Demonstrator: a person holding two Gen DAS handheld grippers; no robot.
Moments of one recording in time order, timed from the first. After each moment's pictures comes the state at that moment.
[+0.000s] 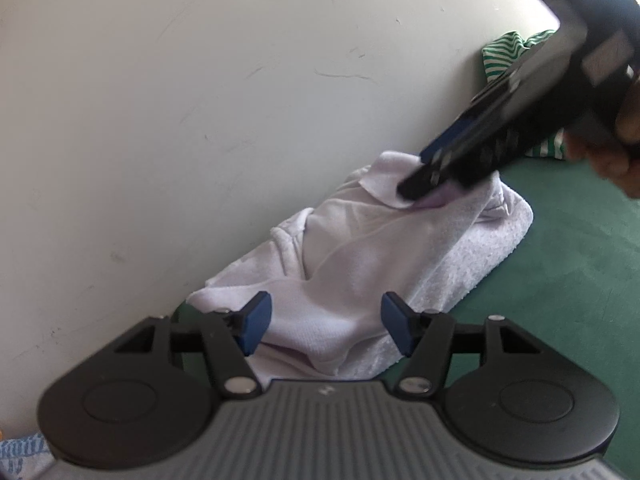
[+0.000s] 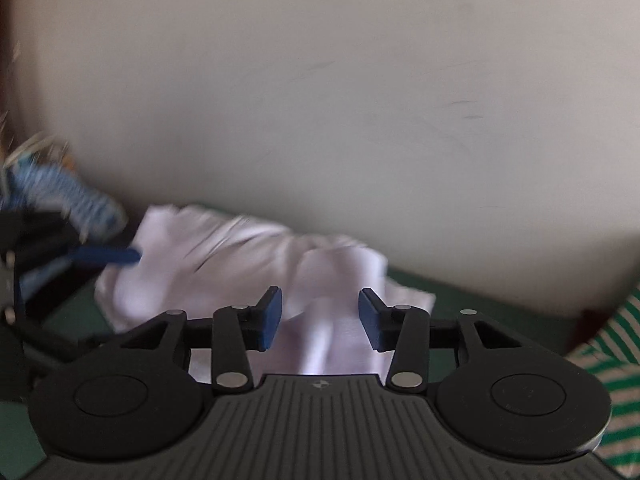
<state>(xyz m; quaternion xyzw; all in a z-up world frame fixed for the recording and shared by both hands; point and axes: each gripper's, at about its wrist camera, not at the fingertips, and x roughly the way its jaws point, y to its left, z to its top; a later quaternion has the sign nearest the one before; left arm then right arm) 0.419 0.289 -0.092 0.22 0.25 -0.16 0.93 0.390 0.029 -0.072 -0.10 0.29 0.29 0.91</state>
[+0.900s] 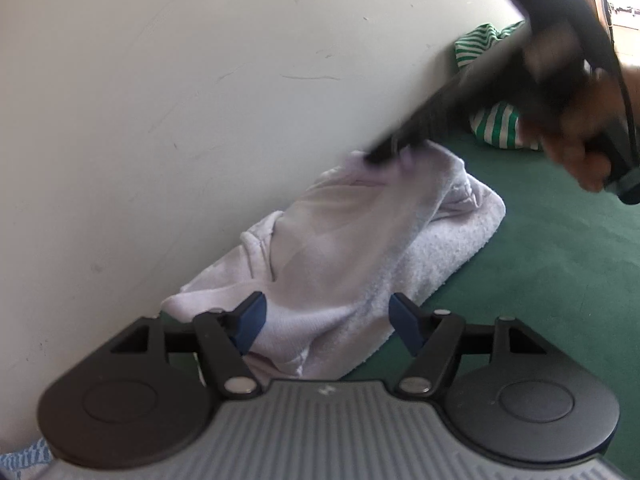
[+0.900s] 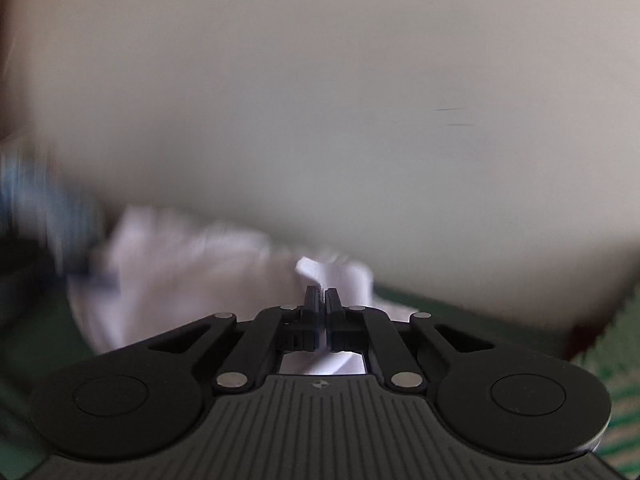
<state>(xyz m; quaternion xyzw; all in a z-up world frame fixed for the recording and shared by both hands) 0.412 0.281 -0.100 0.23 0.26 -0.18 0.92 0.403 0.031 -0.078 -0.01 0.26 0.25 0.93</state>
